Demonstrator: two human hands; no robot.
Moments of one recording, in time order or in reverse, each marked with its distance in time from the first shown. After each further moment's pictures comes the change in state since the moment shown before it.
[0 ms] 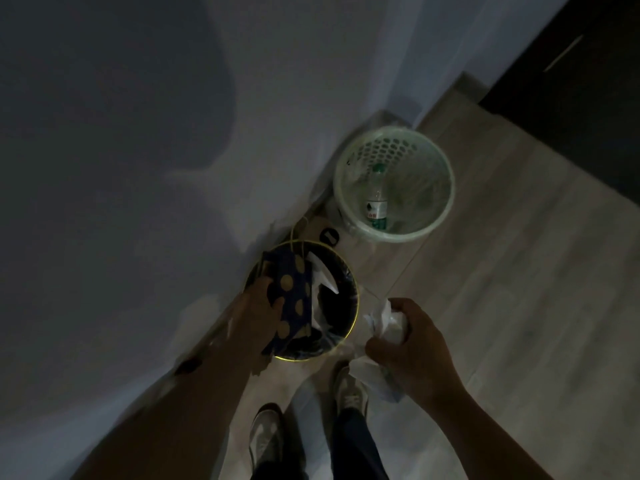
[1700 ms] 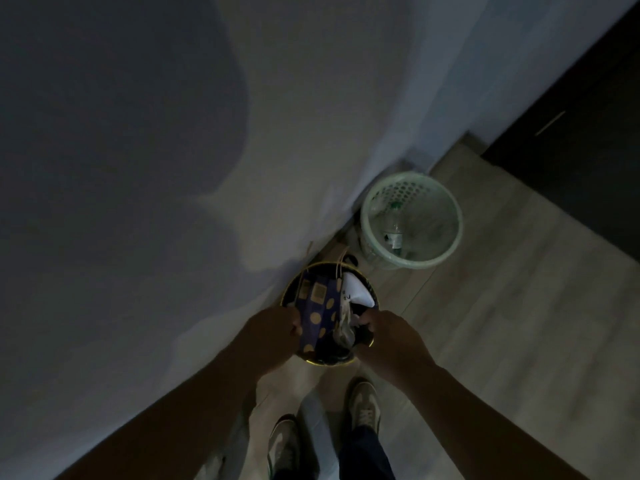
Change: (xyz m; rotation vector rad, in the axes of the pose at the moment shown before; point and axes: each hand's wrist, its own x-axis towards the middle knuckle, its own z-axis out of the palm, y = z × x) left_hand -0.090 0.009 -0.122 0.274 -0.110 0.361; right_hand -0.032 -0.084 0.044 -0.654 -0.230 -0.146
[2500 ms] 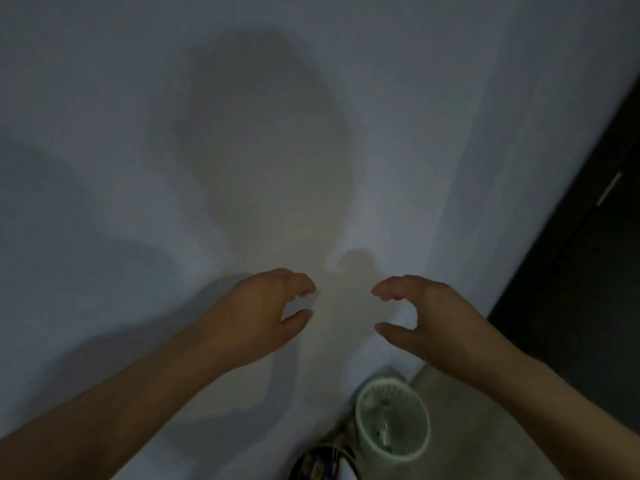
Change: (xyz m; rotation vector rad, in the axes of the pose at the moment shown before) left_hand -0.304 0.209 -0.423 0.145 0.735 0.348; right_hand -0.381 -0.185 -0.375 -0.210 0.658 -0.705
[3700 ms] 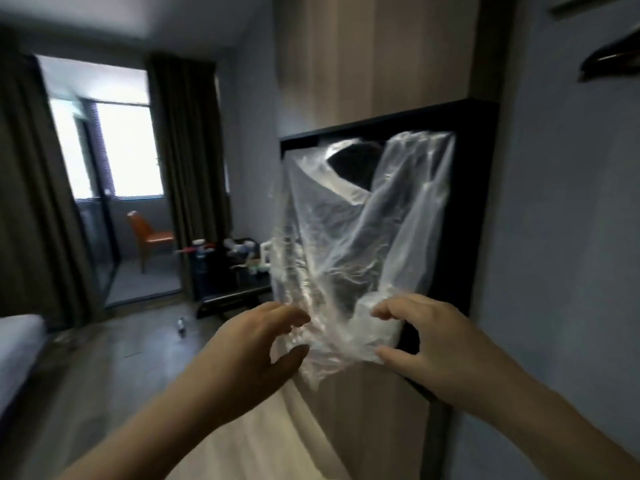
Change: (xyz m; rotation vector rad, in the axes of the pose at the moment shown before) left_hand -0.639 0.459 -0.198 0.760 0.623 -1.508; right_hand -0.389 -0.492 -0.014 0.459 -0.390 -1.679
